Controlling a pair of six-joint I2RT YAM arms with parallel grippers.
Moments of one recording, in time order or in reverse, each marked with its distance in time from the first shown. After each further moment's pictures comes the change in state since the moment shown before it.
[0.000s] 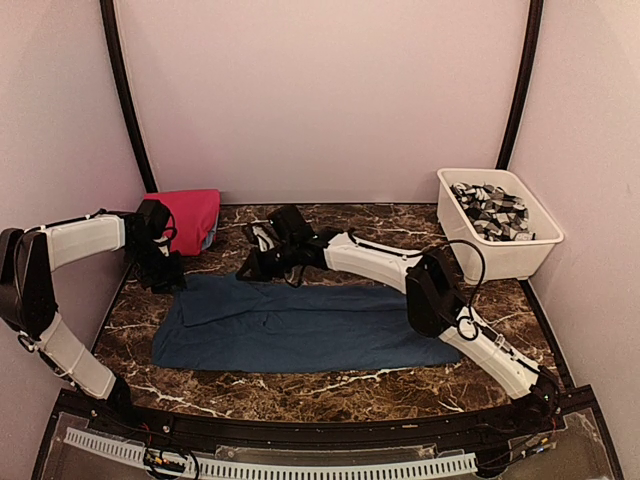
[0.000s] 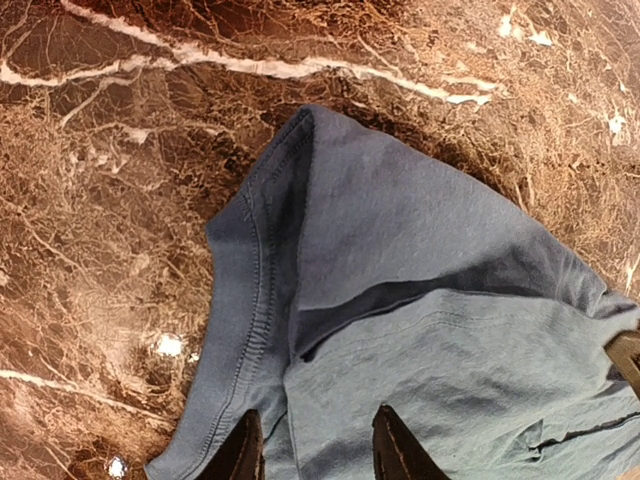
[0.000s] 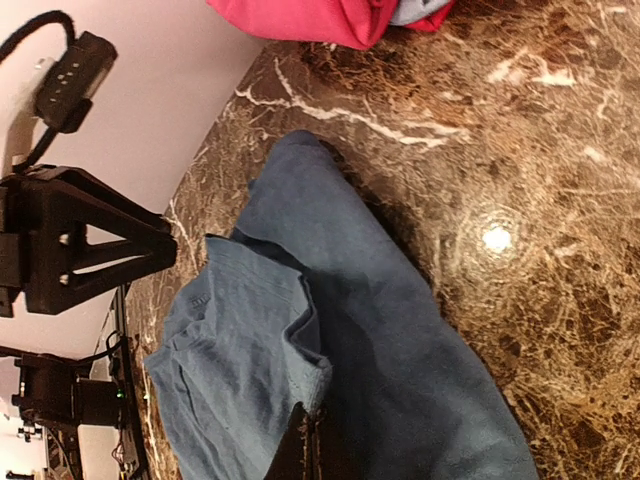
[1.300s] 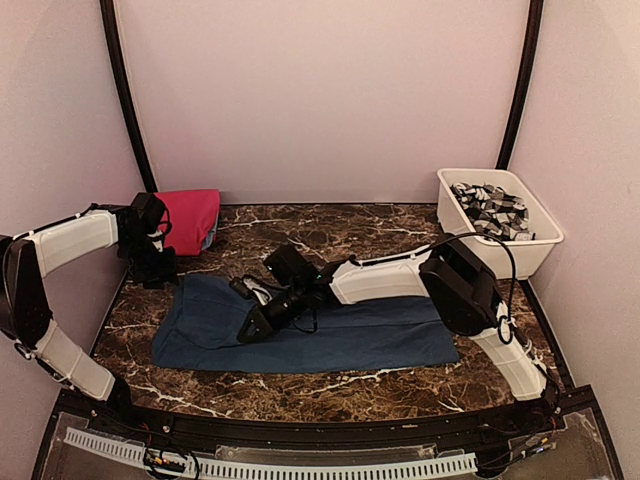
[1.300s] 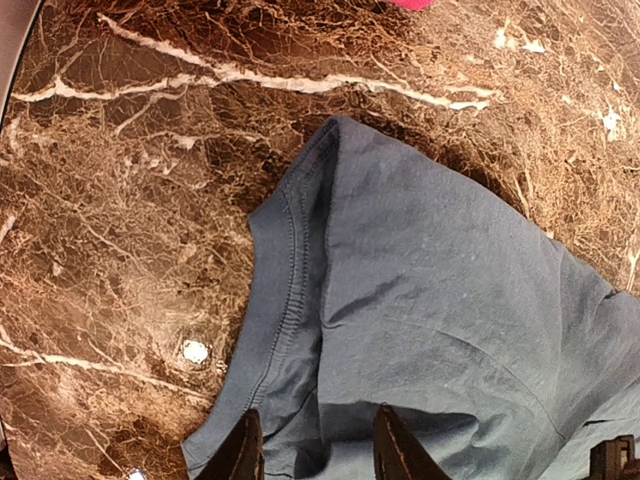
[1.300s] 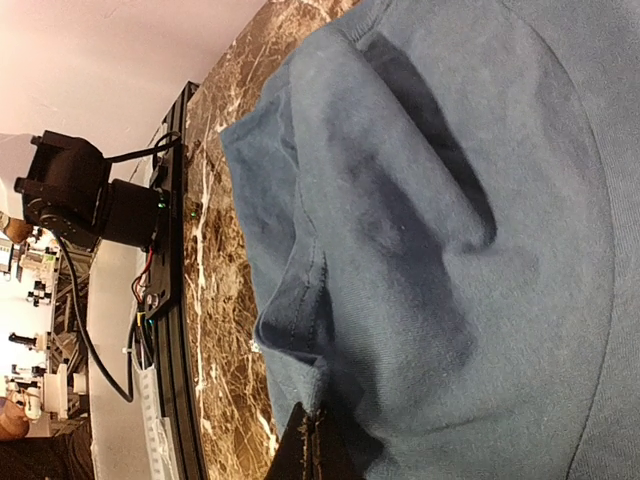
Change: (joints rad) left arm 0.000 -0.059 0.034 -0.087 -0.061 0.041; right arm 0.148 -0.388 -0.751 0.240 -0.157 -0.166
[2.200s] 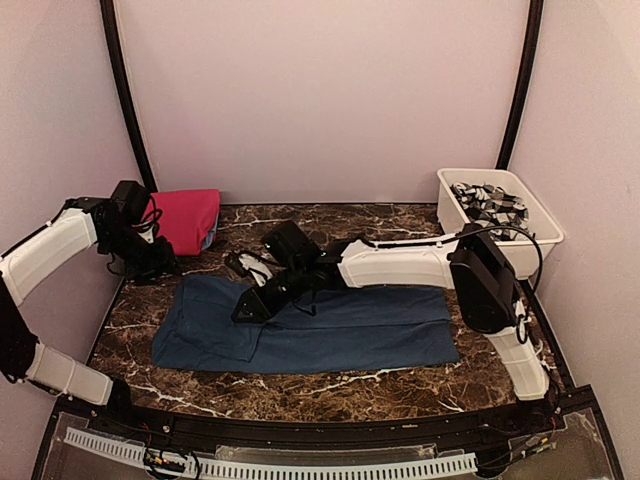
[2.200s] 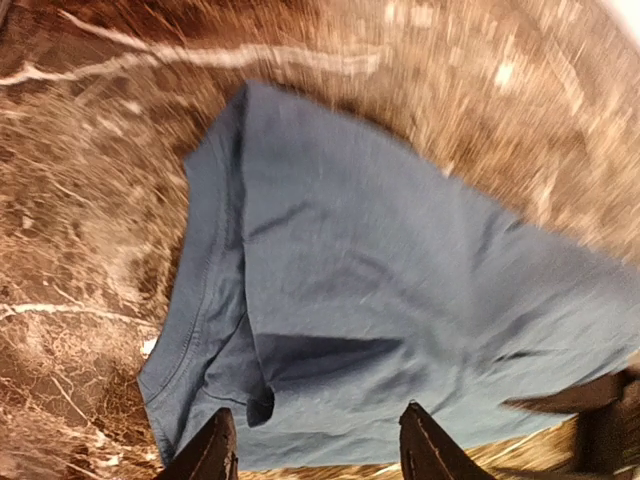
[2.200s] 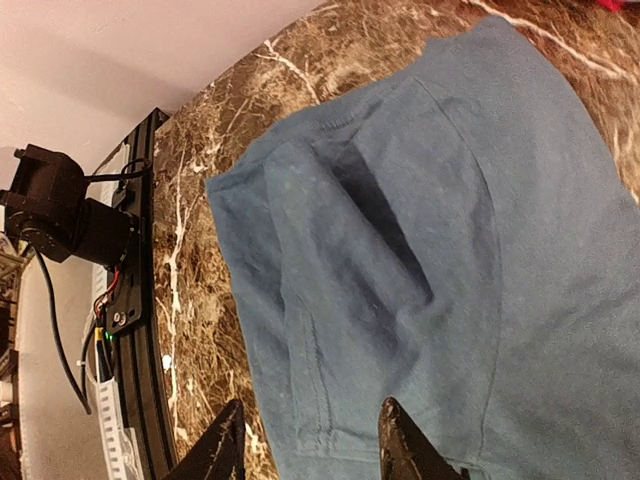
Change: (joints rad) left arm -0.049 -0.137 0.035 -0.138 0.120 -0.024; right arm 0.001 -0.130 -0.009 -0.103 0.188 -0.145
